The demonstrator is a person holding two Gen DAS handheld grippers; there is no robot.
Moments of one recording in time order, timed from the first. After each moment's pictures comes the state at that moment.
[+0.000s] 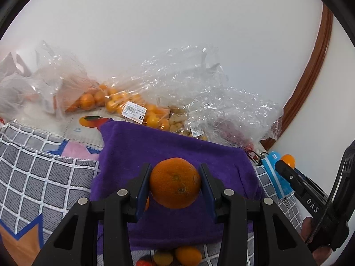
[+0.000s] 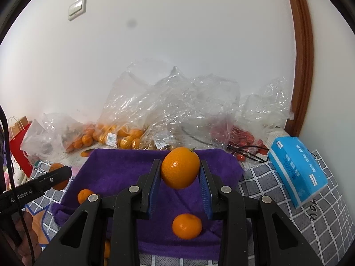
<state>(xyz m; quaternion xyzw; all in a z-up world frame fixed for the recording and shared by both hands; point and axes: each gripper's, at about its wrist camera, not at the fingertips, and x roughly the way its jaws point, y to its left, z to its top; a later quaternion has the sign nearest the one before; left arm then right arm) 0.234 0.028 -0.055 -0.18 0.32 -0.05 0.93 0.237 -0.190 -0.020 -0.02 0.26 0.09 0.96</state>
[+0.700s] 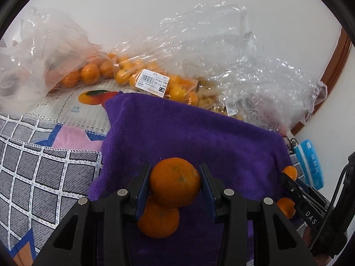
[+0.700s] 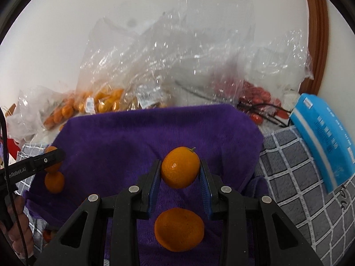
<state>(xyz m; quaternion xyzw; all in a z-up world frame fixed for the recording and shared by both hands) 0.286 0.036 -0.111 -0.17 0.40 -0.01 0.90 0.292 -0.191 -0.098 -0.01 0.36 0.08 0.93</state>
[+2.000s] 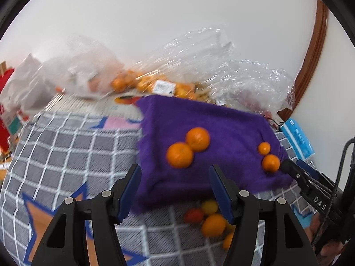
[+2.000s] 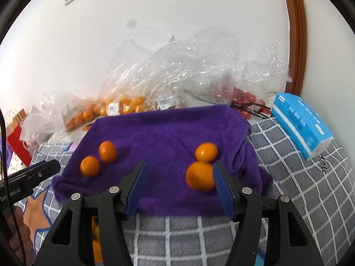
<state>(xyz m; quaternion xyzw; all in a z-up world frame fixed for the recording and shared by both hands) 0.168 0.058 -0.075 -0.12 0.37 -0.01 0.92 0.188 -0.167 -0.061 0.00 0.32 0.07 0.94</state>
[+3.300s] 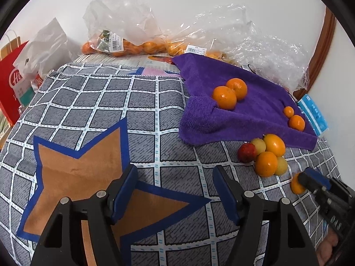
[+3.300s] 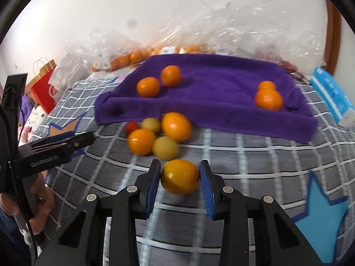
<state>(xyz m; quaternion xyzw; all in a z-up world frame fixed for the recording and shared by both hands) 0.120 0.096 -0.135 -0.12 0.41 0.02 0.90 0.115 -0.126 -0.120 -0.06 0.38 0.14 0.91</state>
